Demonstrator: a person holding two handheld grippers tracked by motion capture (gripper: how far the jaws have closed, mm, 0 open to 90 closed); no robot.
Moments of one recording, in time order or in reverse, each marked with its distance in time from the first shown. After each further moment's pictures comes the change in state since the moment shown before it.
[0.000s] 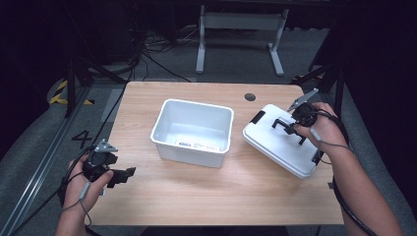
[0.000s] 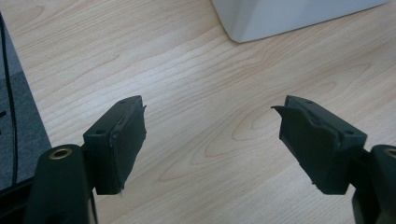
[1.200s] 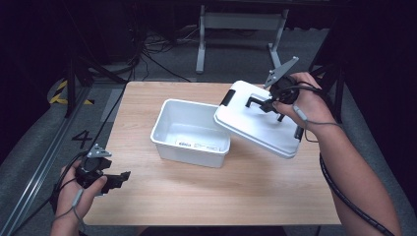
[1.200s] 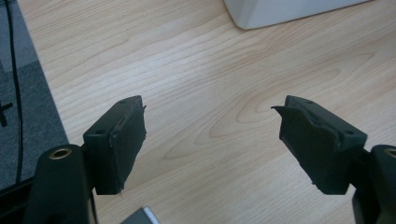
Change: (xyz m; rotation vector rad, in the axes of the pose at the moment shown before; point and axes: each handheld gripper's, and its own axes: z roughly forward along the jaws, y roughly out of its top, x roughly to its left) left arm 0.003 -0.016 -0.013 -0.006 0.023 -0.020; right arm 0.047 0.104 -0.063 -0.127 0.038 -0.230
